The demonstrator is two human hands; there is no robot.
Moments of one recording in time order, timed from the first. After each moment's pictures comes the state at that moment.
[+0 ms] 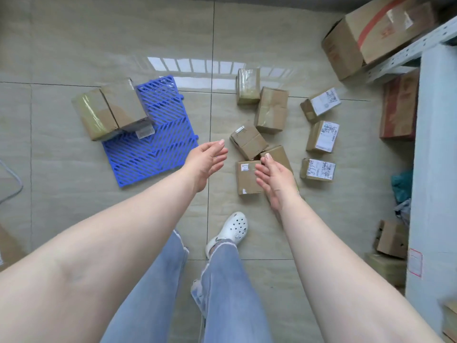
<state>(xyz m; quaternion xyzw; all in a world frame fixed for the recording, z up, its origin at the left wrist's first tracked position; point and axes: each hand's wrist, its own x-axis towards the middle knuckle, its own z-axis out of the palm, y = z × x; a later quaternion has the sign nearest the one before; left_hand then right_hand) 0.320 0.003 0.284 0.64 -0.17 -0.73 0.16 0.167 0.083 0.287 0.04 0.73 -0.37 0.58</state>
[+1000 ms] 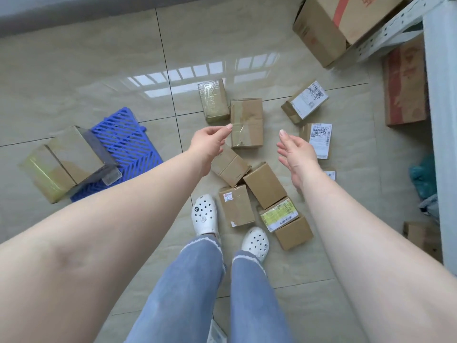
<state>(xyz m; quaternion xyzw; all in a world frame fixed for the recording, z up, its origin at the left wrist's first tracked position) 0.151 -0.123 0.182 0.65 -0.34 -0.68 0.05 -0.013 -0.019 0.179 0.02 0.76 -0.38 0.52</state>
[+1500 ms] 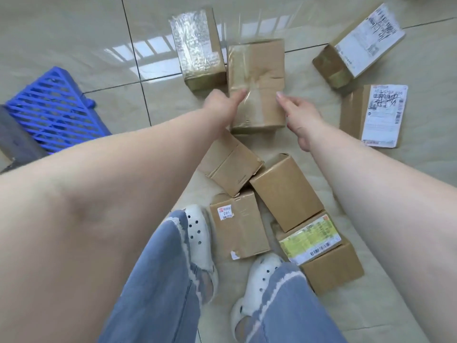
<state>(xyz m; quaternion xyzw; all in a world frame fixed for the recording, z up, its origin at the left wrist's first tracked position) 0.092 -0.146 -0.068 0.68 -0.49 -0.54 -0.08 -0.045 -0.058 -0.095 -0.10 0.79 -0.29 0.53</state>
